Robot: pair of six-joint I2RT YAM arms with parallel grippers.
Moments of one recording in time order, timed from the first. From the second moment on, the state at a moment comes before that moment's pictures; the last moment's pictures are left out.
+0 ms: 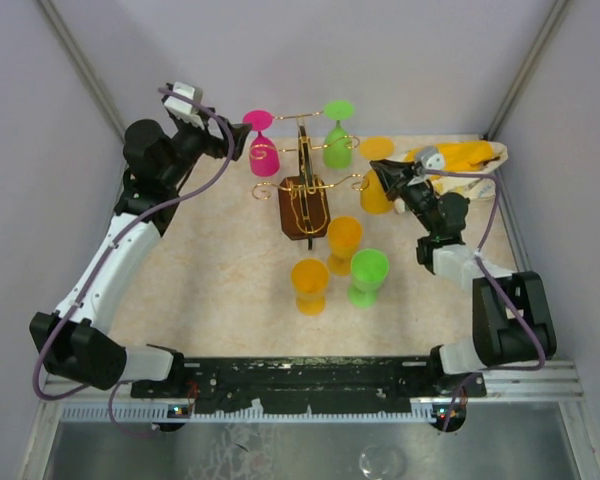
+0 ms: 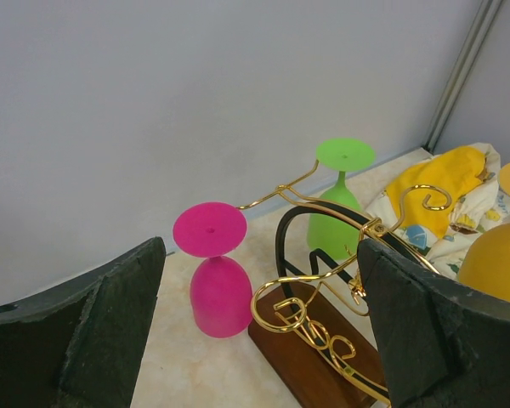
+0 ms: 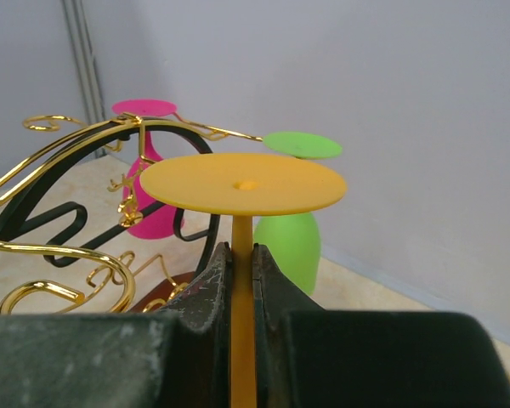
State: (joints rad) left arm -0.28 1.34 1.32 0.15 0.25 -0.04; right arm 0.14 1.40 0.67 1.12 -0.48 0.09
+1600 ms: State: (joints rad) left arm -0.26 1.39 1.38 0.15 0.24 -0.01; right arm 0.20 1.80 0.89 1.36 -0.61 0.27
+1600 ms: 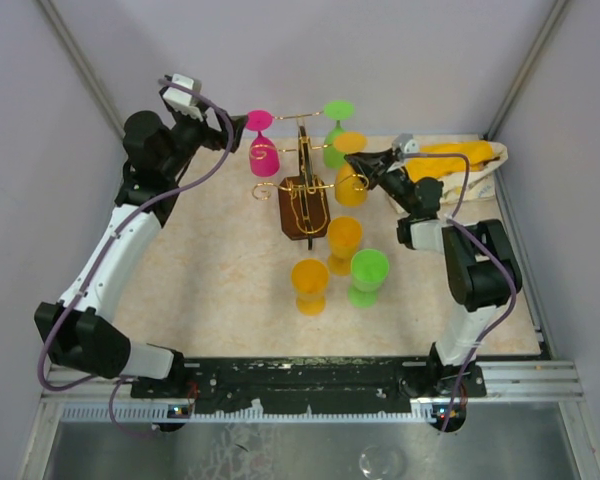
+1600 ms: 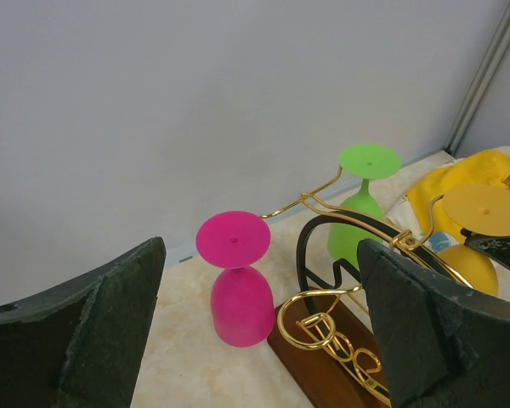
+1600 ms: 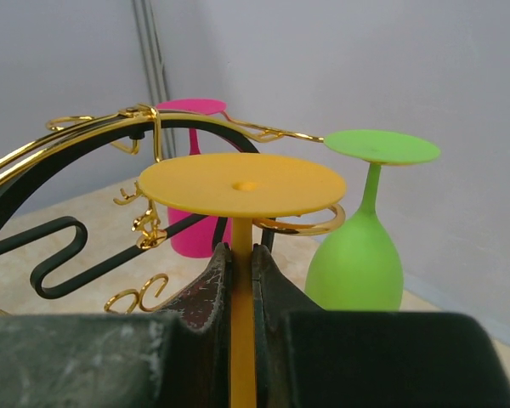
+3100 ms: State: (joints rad) left arm -0.24 1.42 1.38 0.16 0.24 0.00; right arm 0.24 1.85 0.92 1.27 -0.36 0.14
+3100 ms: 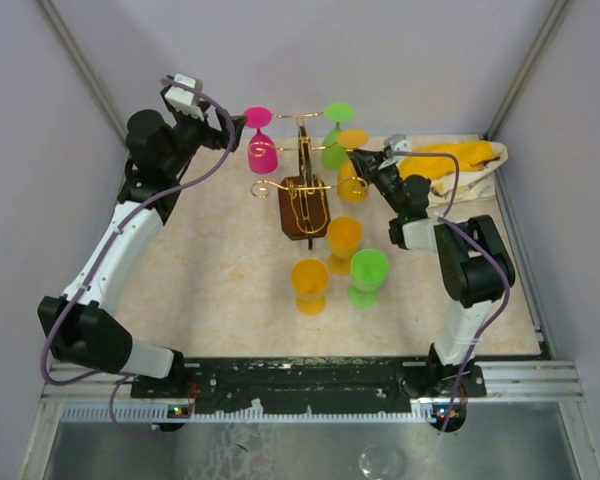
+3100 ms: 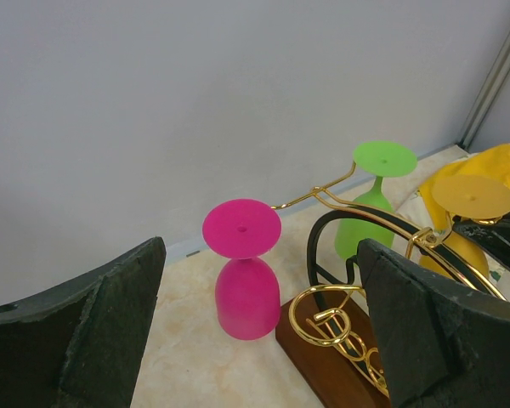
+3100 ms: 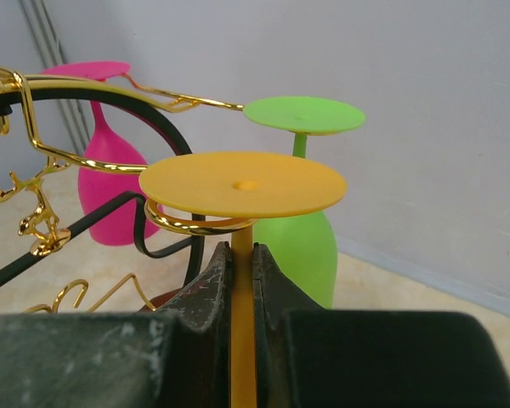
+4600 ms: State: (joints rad) left arm -0.24 1.41 1.36 0.18 0.24 -0.01; right arm 0.27 1.77 0.79 1.32 -0.40 0.05
